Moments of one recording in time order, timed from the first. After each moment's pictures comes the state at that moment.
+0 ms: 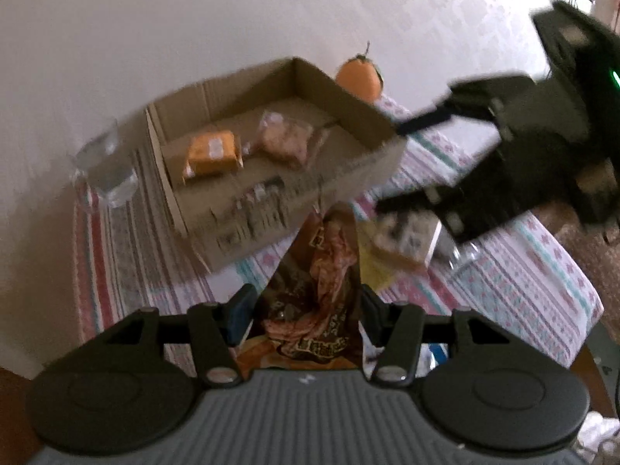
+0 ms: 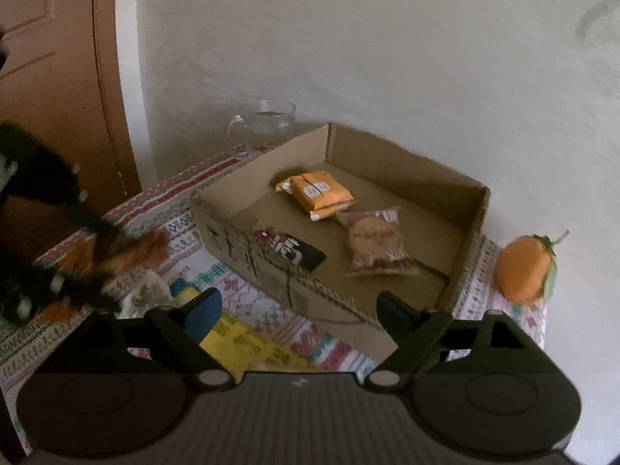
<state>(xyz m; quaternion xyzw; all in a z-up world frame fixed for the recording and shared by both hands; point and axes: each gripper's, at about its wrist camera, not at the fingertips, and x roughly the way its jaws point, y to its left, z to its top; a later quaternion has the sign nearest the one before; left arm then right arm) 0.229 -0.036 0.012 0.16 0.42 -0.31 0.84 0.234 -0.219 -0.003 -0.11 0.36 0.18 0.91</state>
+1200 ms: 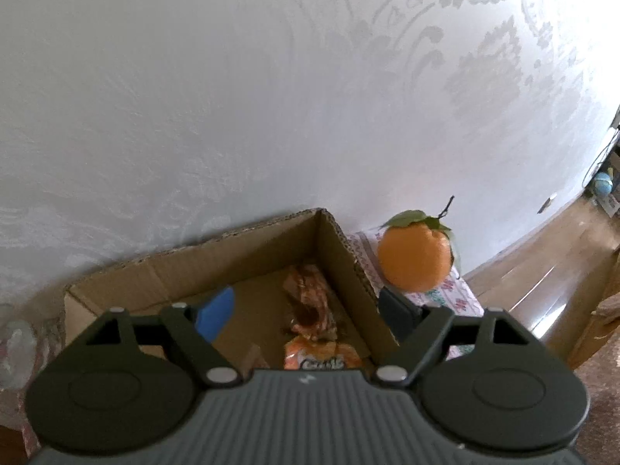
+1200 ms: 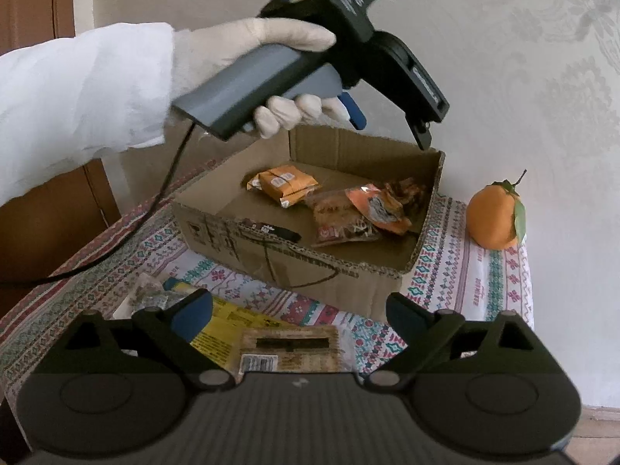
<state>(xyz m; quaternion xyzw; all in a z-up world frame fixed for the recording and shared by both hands) 0.449 -0.194 0.024 0.09 0.42 -0.27 0.86 0.196 -0.243 -0.014 -0.04 0.34 0.14 0.93</state>
